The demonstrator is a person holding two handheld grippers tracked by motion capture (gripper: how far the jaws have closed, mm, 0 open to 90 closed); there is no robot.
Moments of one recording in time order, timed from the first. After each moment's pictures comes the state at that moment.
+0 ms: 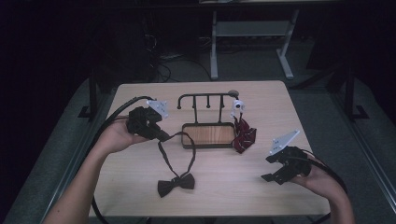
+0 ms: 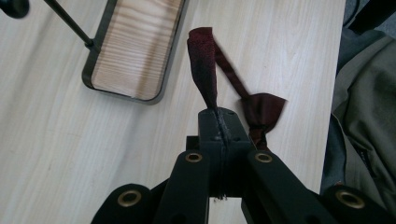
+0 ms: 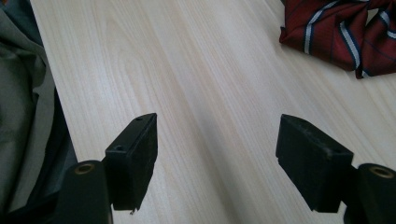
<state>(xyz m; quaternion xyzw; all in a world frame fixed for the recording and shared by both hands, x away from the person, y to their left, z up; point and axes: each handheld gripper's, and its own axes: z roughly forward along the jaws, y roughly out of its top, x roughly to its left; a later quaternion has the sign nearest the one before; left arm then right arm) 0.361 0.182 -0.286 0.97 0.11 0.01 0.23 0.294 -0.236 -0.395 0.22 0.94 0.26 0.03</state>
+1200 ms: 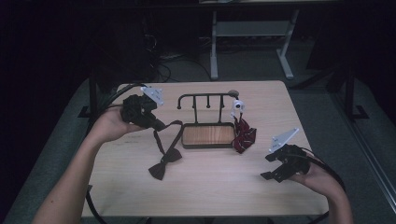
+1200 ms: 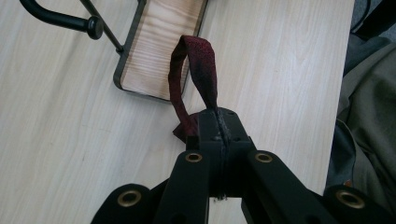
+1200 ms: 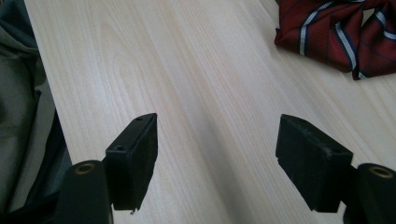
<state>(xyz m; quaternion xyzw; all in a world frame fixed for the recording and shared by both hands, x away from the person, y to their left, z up) 0.375 0.192 -0.259 0.97 0.12 0.02 0.23 0.301 -0.236 -0.396 0.23 0.94 0.26 0.02</state>
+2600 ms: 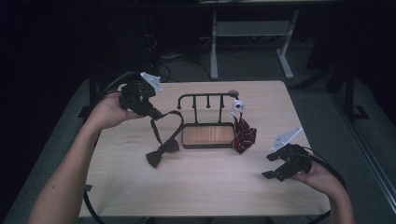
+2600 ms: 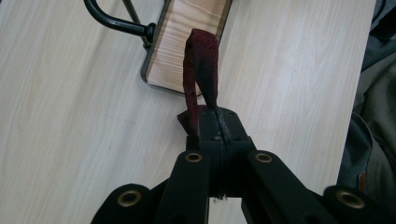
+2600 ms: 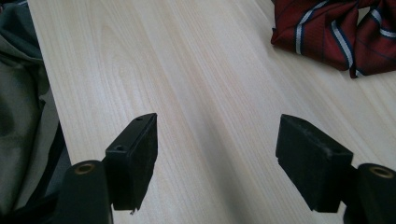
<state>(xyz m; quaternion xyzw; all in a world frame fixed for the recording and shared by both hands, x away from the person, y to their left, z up) 0.402 0.193 -0.240 0.97 0.14 0.03 0.20 0.304 -0.243 -0.399 0.23 0.93 0.28 0.02</state>
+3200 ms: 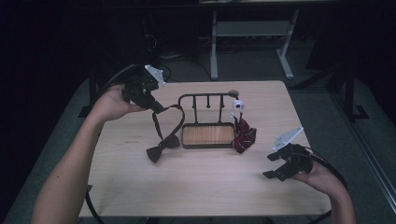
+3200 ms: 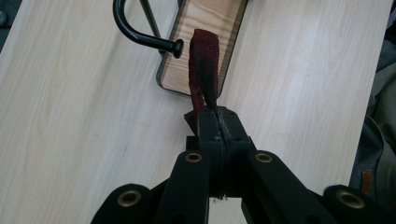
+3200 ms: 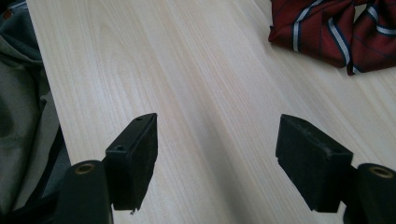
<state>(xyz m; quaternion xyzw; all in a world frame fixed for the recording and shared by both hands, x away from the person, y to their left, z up) 0.419 0.187 -0.235 0.97 0.14 0.03 0.20 0.304 -0.246 -0.398 0.23 0.93 0.28 0.02</state>
